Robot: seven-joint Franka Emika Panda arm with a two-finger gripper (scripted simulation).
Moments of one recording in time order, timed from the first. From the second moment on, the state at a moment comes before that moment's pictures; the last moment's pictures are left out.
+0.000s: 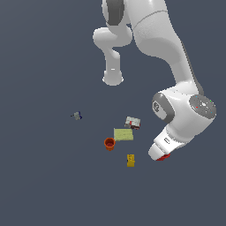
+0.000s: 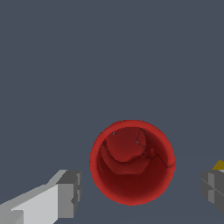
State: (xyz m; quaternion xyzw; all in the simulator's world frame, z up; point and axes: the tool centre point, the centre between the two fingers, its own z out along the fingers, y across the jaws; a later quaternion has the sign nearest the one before) arm 0.102 0.232 0.101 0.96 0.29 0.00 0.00
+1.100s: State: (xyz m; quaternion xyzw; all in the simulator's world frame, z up) arm 0.102 0.234 0.047 0.96 0.29 0.00 0.00
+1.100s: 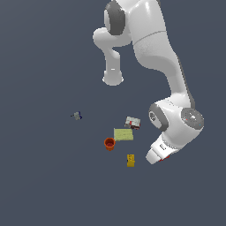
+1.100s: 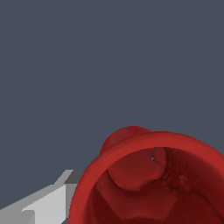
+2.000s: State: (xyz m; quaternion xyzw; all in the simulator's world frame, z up) arm 0.098 0.231 0.055 0.96 0.30 0.00 0.00
